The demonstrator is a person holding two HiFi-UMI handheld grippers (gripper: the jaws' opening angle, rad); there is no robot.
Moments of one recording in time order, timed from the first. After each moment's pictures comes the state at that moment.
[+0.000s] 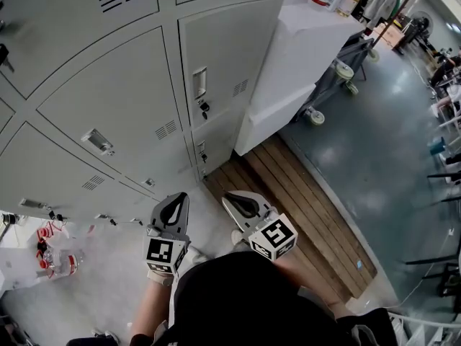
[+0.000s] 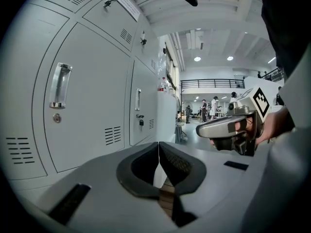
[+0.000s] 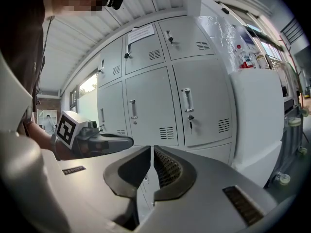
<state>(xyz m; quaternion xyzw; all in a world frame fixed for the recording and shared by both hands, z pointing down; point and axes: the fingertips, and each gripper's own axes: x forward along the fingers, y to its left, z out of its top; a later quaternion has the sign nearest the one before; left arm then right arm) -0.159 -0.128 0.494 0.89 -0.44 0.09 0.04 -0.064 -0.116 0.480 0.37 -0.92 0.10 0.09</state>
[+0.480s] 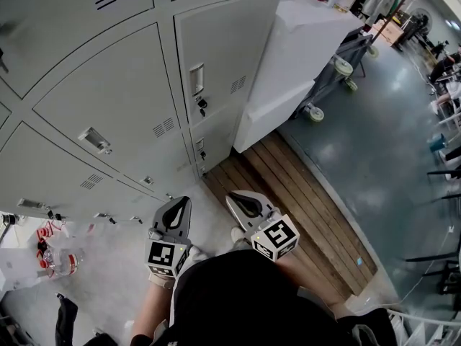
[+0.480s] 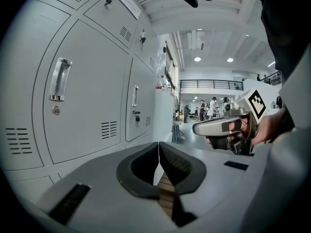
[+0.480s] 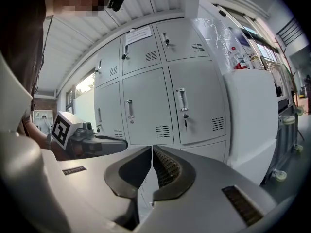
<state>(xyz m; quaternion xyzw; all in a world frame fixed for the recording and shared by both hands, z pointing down) -0.149 -0.113 0.501 0.90 -0.43 0.09 0.06 -0.050 -0.111 0.486 0.39 -0.91 0.11 0.08</state>
